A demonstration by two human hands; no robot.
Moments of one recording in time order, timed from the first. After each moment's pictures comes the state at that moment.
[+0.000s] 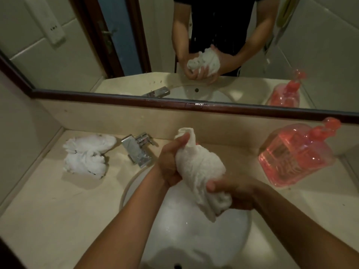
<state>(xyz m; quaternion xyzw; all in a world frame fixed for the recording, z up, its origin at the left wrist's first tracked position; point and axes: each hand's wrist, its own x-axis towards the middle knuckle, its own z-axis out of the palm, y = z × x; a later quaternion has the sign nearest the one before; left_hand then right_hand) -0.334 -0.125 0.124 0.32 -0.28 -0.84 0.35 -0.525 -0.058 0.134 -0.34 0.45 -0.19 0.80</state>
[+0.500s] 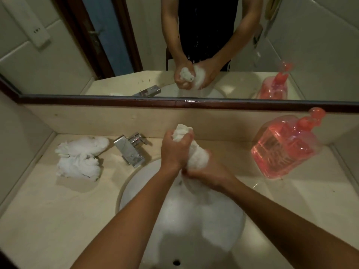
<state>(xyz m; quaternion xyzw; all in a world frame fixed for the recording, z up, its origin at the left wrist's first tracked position) -0.376 -0.137 0.118 0.63 -0.43 -0.48 0.43 -0.491 -0.076 0.112 -0.52 0.63 -0.30 0.49</state>
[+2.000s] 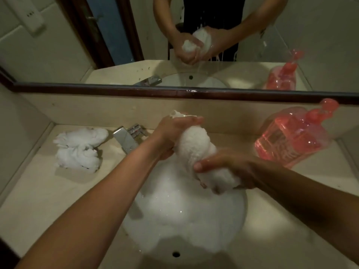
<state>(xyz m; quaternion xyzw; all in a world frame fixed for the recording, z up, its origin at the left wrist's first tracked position) -0.353 -0.154 0.164 0.46 -0.46 -0.69 0.31 -0.523 -0.069 0.173 -0.38 0.50 -0.18 0.76</state>
